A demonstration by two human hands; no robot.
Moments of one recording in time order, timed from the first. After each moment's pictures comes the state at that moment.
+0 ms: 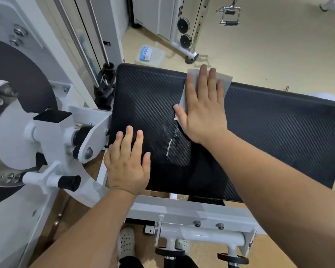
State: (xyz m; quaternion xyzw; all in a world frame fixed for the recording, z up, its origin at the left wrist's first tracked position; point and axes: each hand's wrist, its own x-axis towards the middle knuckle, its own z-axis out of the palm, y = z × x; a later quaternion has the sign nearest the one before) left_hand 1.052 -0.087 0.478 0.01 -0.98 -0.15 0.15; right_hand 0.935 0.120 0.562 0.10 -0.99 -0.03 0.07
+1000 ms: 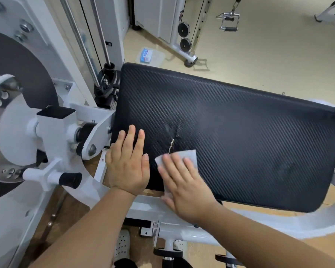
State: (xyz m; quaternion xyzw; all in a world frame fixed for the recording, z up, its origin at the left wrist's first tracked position) left_hand 1.054 -0.091 0.473 -0.01 -0.97 -0.16 0.18; right_hand 1.093 0.111 0.486 0.33 -0.94 -0.09 -0.01
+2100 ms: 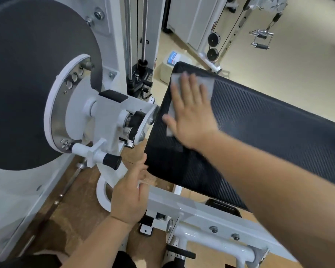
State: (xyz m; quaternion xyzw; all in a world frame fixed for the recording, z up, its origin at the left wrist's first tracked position) left_hand 1.143 -0.153 0.473 0.07 -0.86 -0.49 0.07; right_hand 0.945 -0.005 0.564 0.26 -0.96 -0.11 0.03
